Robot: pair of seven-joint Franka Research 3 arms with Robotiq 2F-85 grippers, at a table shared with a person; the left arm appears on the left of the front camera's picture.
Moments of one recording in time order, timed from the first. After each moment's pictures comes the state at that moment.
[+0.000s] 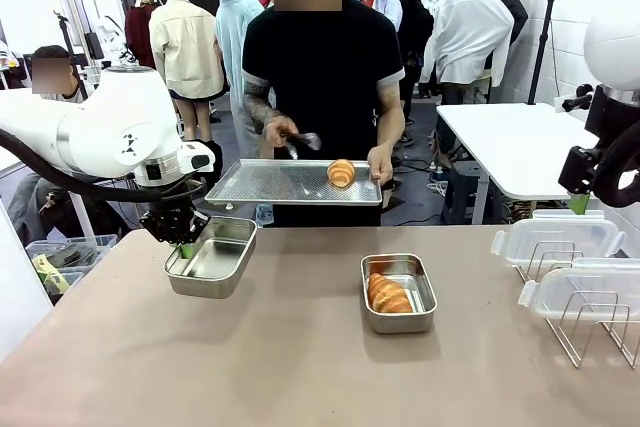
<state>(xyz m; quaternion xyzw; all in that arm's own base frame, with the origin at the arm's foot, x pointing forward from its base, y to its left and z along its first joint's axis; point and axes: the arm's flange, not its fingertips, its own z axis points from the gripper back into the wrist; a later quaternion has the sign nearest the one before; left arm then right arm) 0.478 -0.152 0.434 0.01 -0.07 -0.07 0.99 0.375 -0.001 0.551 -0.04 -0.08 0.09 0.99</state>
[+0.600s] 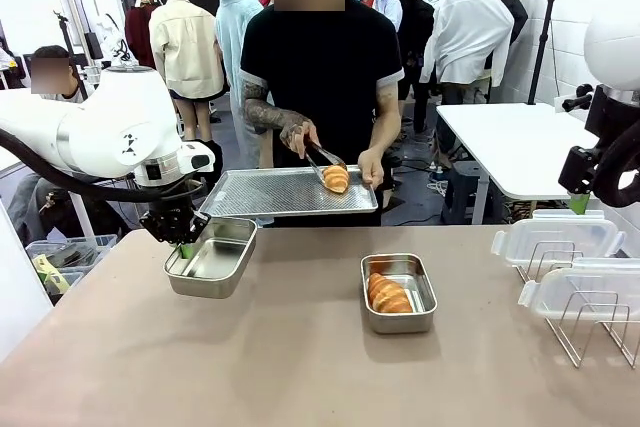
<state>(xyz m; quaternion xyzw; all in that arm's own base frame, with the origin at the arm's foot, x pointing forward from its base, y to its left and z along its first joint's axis) 0.478 -0.152 0.434 0.01 -0.07 -0.07 0.99 0.375 -0.001 0.551 -0.04 -0.08 0.09 0.99</state>
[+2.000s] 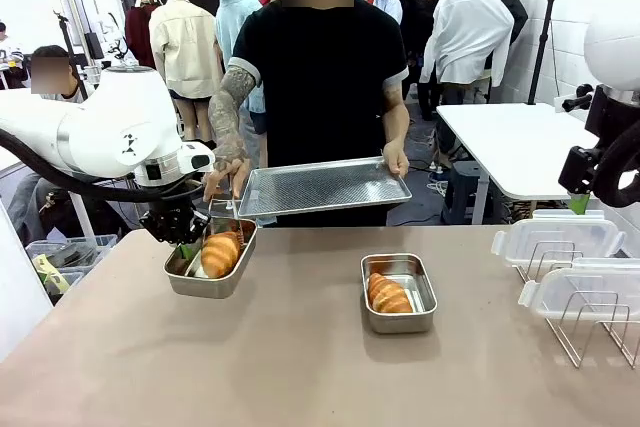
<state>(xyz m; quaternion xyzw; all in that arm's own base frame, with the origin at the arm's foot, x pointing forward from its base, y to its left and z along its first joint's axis) 0.478 -0.152 0.434 0.01 -0.07 -0.07 0.99 0.375 -0.001 0.551 -0.04 -0.08 0.09 0.99</state>
